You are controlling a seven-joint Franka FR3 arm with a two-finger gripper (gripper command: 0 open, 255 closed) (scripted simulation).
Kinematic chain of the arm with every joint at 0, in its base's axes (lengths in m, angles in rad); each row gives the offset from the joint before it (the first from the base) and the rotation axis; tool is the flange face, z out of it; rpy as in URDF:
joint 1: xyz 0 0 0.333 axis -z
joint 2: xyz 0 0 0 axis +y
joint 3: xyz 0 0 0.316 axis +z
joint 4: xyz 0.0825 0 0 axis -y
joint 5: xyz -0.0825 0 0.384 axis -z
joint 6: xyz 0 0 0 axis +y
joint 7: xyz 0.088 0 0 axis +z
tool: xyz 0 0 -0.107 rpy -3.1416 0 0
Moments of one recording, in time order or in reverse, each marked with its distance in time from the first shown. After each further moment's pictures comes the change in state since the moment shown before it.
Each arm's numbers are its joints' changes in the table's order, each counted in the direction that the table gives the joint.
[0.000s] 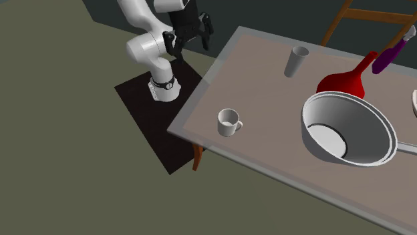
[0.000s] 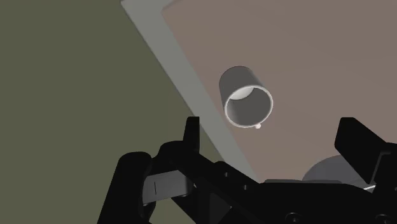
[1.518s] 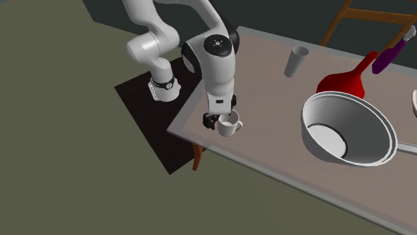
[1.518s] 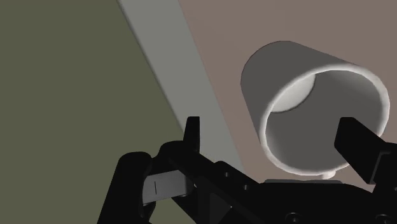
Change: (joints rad) arm -0.040 0.576 0.030 -0.126 0.006 -0.605 0.104
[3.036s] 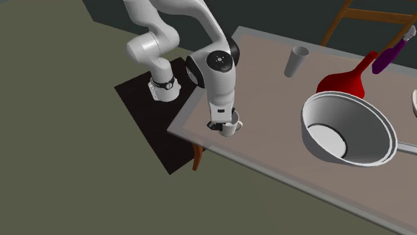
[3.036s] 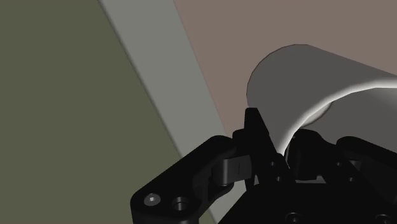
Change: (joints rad) arm -0.006 0.085 0.006 -0.036 -0.007 -0.120 0.004
